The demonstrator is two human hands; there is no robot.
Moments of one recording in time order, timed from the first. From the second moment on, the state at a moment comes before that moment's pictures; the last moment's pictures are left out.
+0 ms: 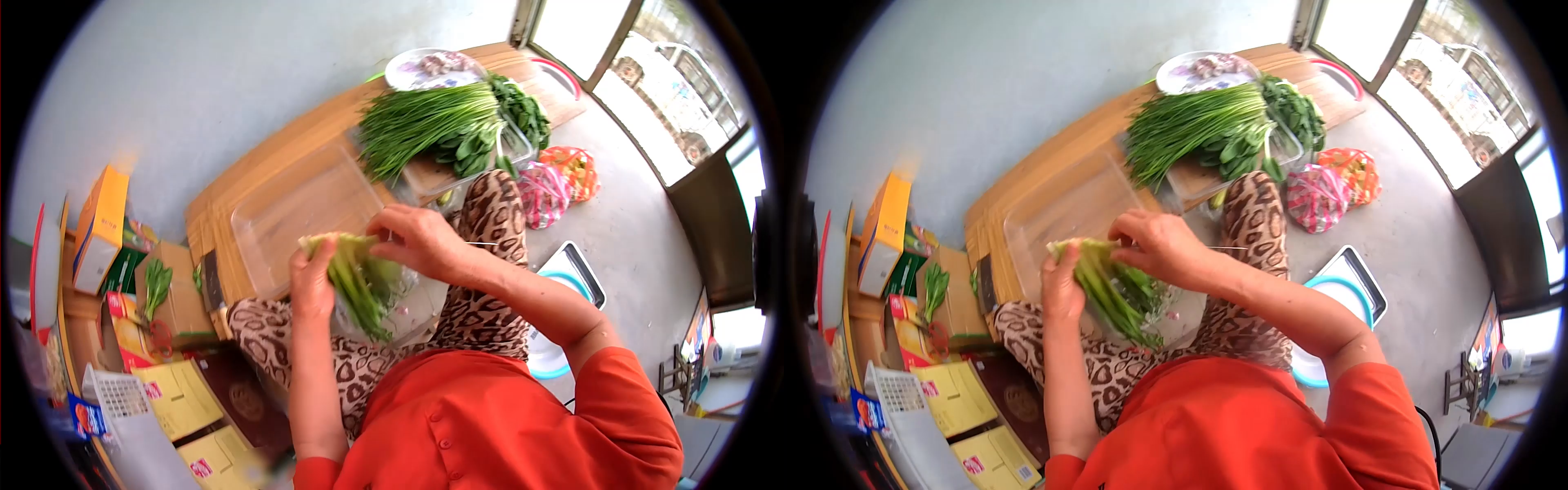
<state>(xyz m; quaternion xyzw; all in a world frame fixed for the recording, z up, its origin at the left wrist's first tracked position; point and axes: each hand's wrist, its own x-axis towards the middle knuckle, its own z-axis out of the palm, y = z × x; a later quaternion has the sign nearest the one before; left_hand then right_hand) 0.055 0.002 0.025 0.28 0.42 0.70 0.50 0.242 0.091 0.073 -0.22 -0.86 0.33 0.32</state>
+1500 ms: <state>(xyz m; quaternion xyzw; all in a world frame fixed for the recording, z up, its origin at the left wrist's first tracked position) 0.013 0.009 -0.042 0.19 0.57 0.63 0.49 0.412 0.412 -0.044 -0.63 -0.55 0.38 0.39</state>
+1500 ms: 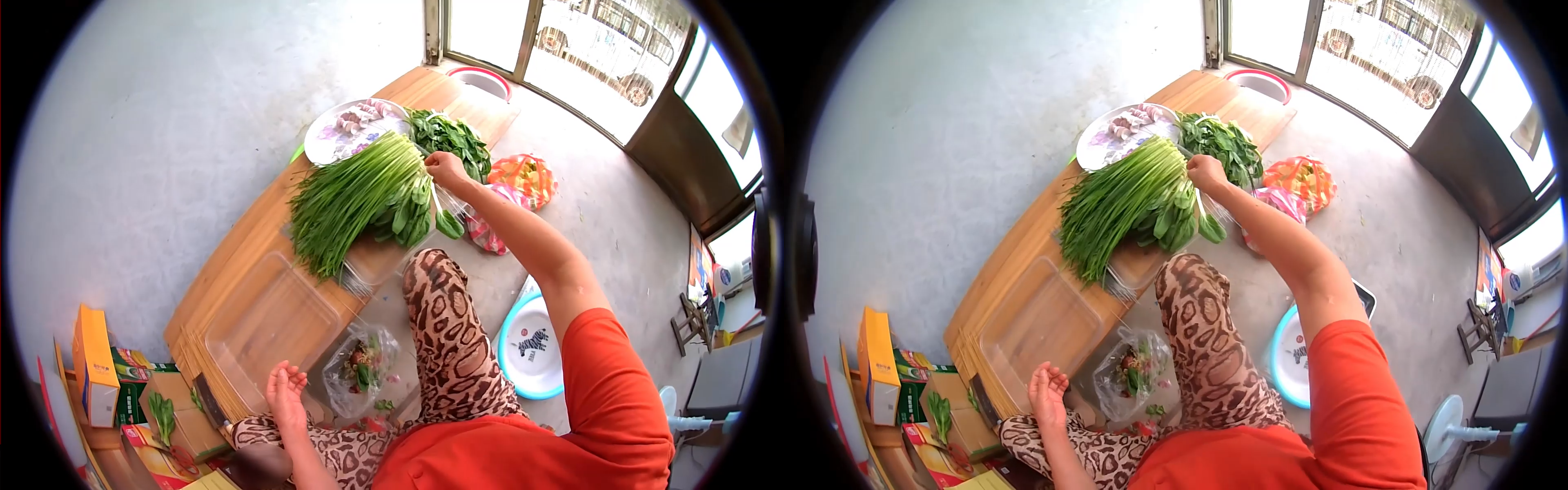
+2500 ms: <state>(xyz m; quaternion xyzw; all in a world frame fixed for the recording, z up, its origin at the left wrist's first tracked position) 0.010 -0.020 -0.049 0.20 0.62 0.59 0.47 0.532 0.252 -0.140 -0.65 -0.35 0.58 0.35</state>
